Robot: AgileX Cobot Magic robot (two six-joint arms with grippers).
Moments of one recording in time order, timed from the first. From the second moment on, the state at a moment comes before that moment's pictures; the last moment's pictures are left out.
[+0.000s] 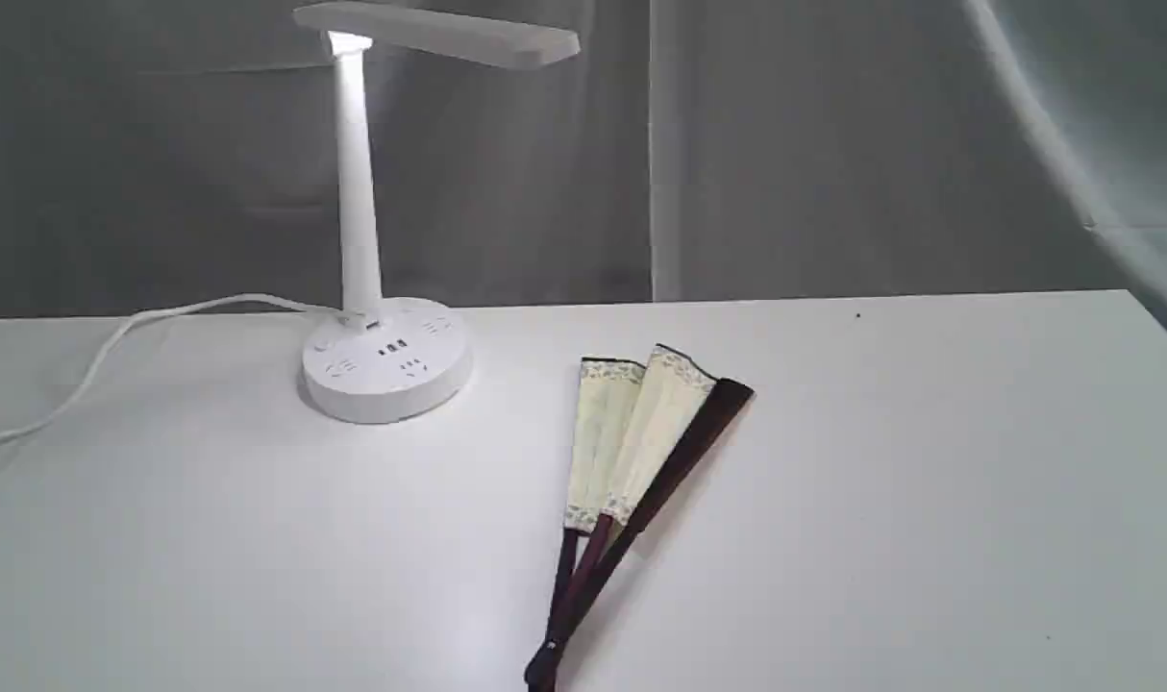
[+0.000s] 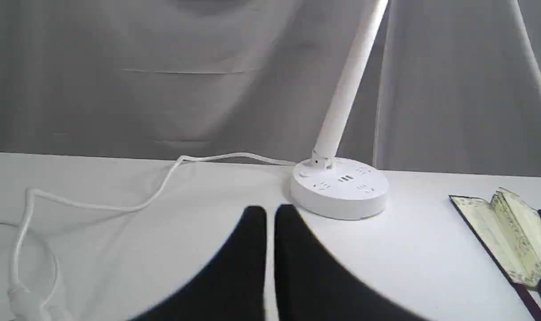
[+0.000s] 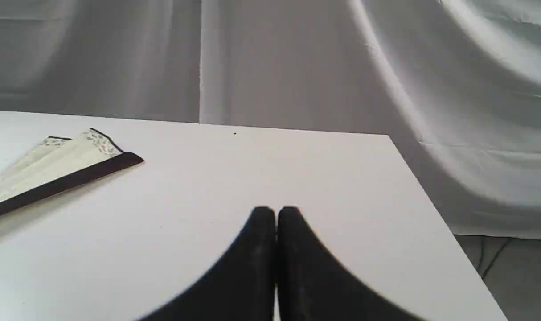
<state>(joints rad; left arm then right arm) -0.05 0.00 0.00 0.09 0.13 -0.17 -0.04 0.00 0.00 -0.03 0.19 -0.06</state>
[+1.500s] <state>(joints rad) -0.05 0.00 -0.31 -0.04 0.34 -0.18 -0.04 0.00 -0.24 -0.03 0.16 -0.02</state>
